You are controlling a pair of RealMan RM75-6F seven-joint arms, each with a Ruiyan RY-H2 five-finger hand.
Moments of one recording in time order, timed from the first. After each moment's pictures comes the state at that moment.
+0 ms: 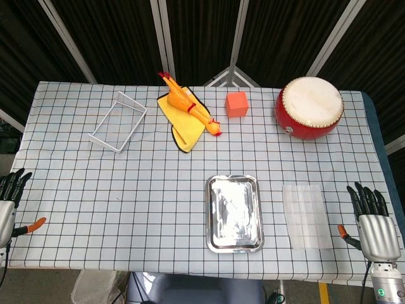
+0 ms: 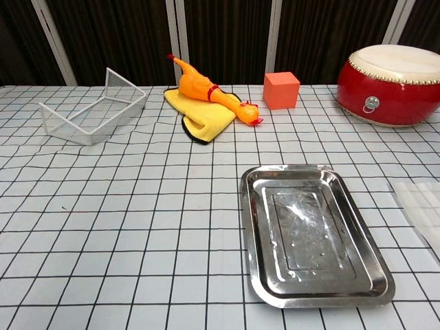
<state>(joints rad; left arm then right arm) -0.08 -1.13 -0.06 -1.62 1.49 1.51 0.01 0.04 -1.17 0.06 -1.64 -1.50 1.52 -0.14</state>
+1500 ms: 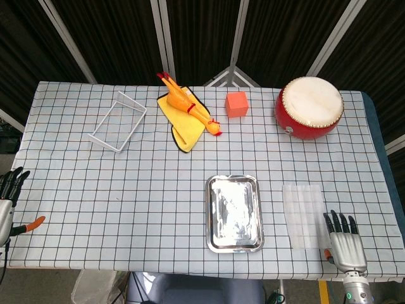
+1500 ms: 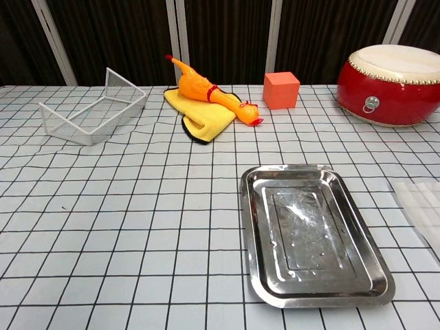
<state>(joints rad) -0.08 -1.12 -0.06 -1.63 1.49 1.51 -0.01 0.04 -1.39 0.00 -1.51 -1.30 1.32 -0.49</state>
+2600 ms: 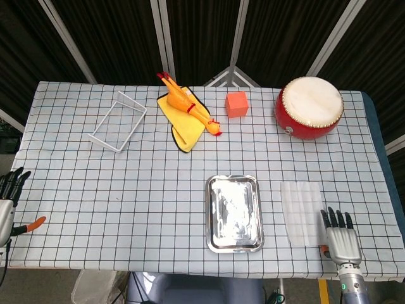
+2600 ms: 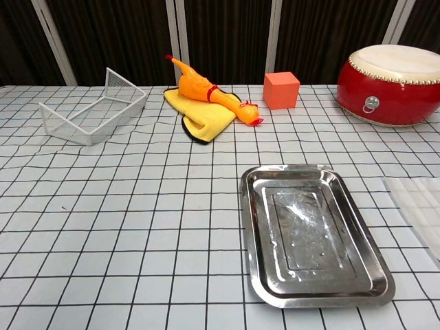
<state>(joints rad) -0.08 -1.12 -0.06 -1.63 1.48 1.51 0.00 0.08 -1.46 0.01 -1.39 -1.27 1.27 -0.48</state>
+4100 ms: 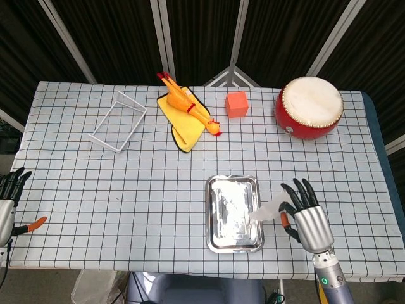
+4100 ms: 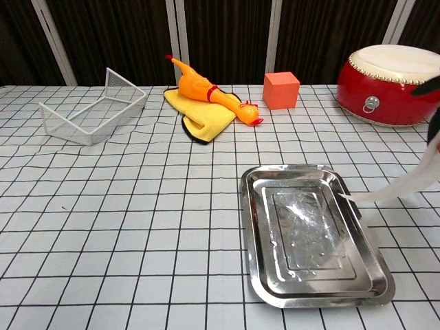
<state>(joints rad) -0.08 -1.12 -0.06 -1.63 1.48 1.50 -0.01 0.19 -1.46 0.05 -1.59 -1.76 1.56 -0.21</state>
